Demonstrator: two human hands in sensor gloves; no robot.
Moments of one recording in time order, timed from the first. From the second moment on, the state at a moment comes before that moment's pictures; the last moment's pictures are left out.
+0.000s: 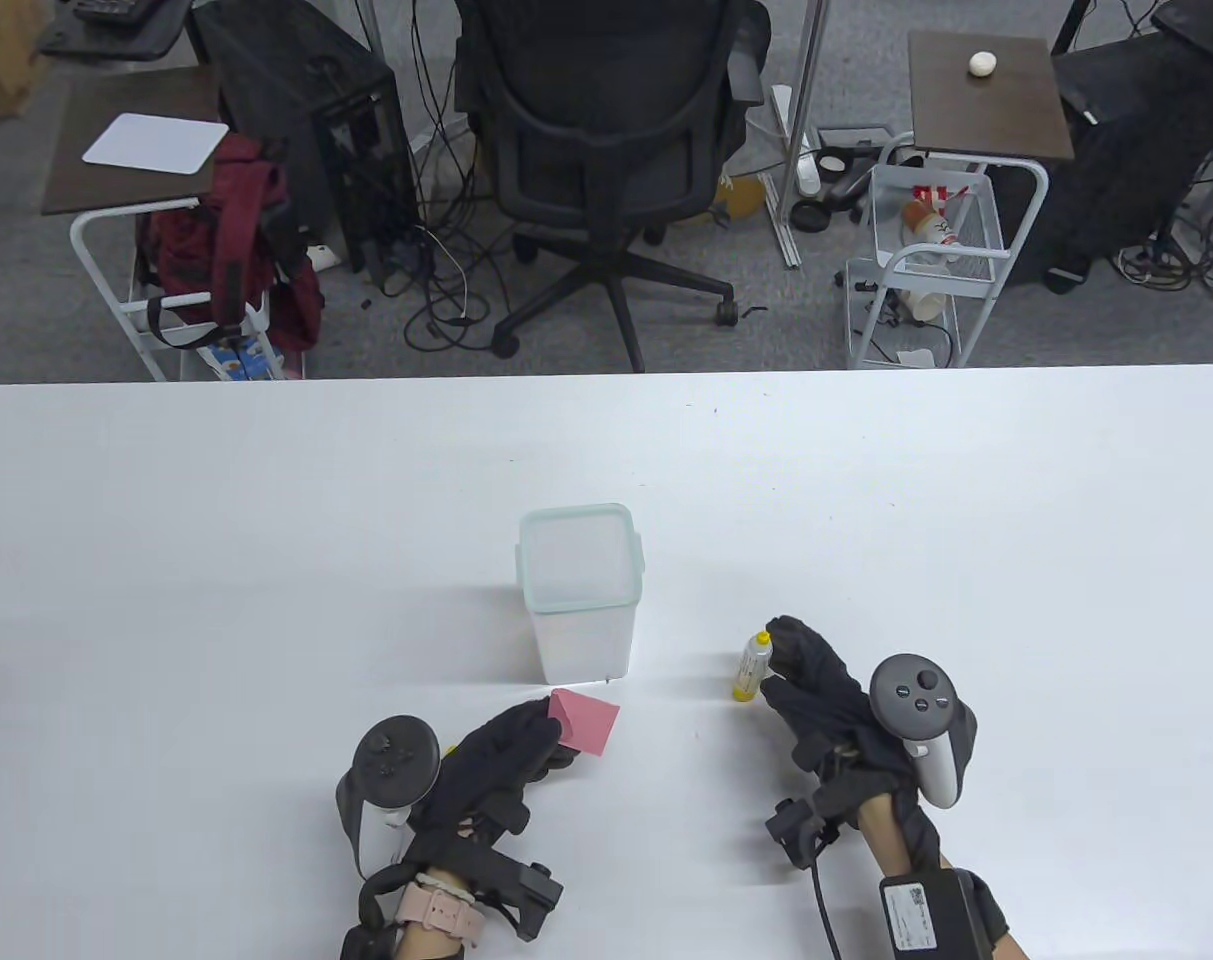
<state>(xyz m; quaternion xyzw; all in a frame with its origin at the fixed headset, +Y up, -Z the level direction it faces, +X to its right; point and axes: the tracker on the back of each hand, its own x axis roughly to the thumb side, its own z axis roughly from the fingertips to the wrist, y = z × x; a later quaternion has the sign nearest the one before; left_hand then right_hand) -0.172 -0.762 -0.235 -0.09 -0.04 0.58 0.81 0.206 -0.766 -0.276 0.01 0.03 0.85 0.53</state>
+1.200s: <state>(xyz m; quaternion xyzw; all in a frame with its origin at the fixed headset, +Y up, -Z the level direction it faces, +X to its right) -0.117 -0.609 -0.325 0.08 -0.09 0.04 0.99 0.235 -0.762 -0.242 -0.04 -0.07 0.87 0.49</state>
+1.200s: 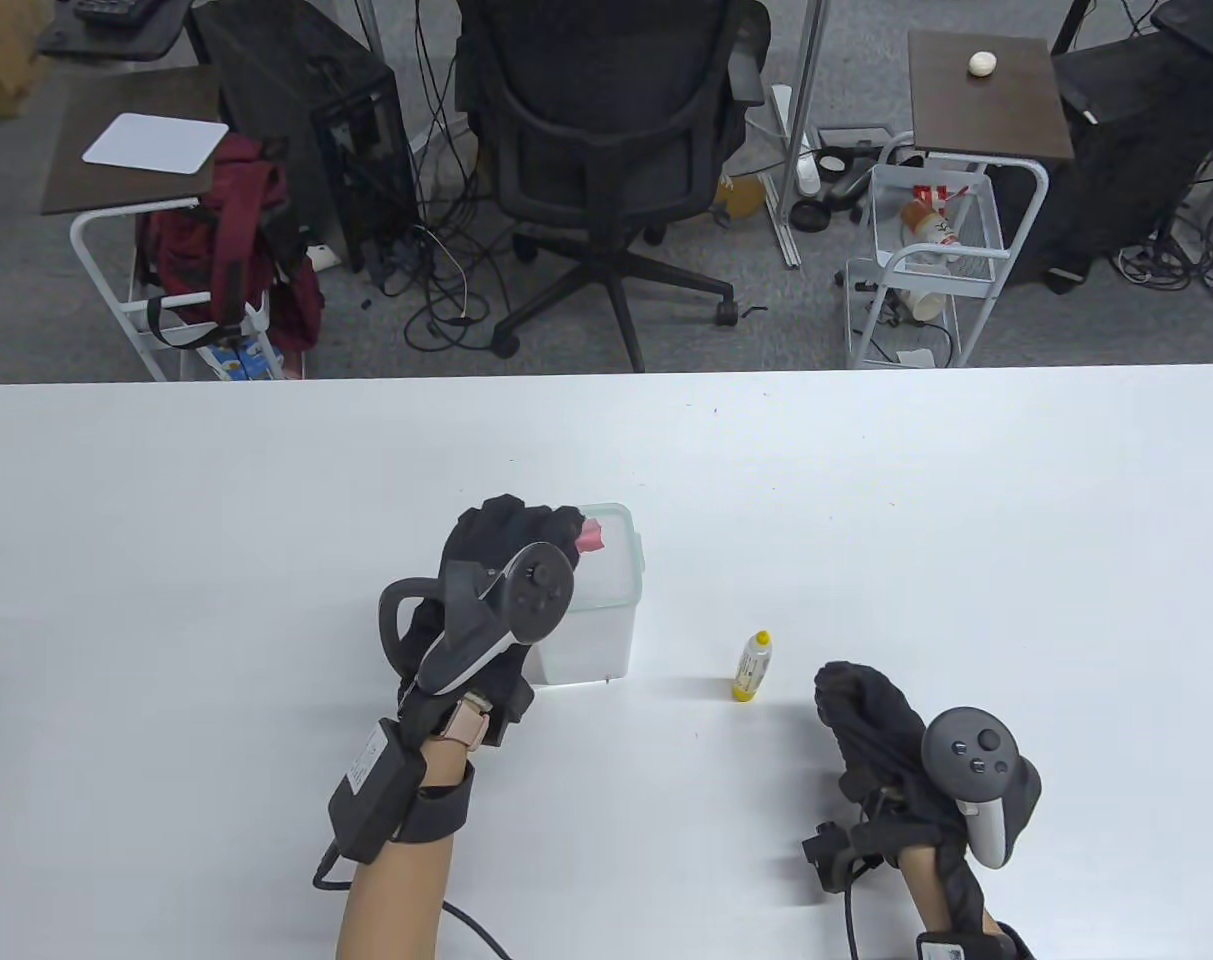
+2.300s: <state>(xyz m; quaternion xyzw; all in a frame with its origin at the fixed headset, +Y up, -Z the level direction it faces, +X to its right) -0.142 -0.629 -0.333 0.09 -0.17 0.09 0.98 0.180 -0.654 -0.249 0.11 -0.19 0.87 0.44</state>
